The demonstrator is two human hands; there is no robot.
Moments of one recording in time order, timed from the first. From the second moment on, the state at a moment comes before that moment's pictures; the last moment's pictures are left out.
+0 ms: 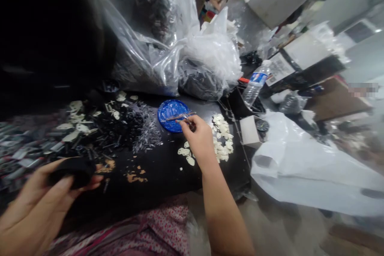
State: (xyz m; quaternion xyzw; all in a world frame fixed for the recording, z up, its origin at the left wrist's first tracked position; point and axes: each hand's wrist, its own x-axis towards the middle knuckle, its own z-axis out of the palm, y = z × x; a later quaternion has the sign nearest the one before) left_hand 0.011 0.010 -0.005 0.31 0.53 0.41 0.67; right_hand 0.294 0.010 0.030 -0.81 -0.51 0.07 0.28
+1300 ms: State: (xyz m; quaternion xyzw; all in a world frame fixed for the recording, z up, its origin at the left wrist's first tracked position) left_hand -0.007 -0.007 -0.006 0.23 0.41 0.32 0.82; right_hand 0.186 -0.017 0.038 -0.61 -0.53 0.51 0.28
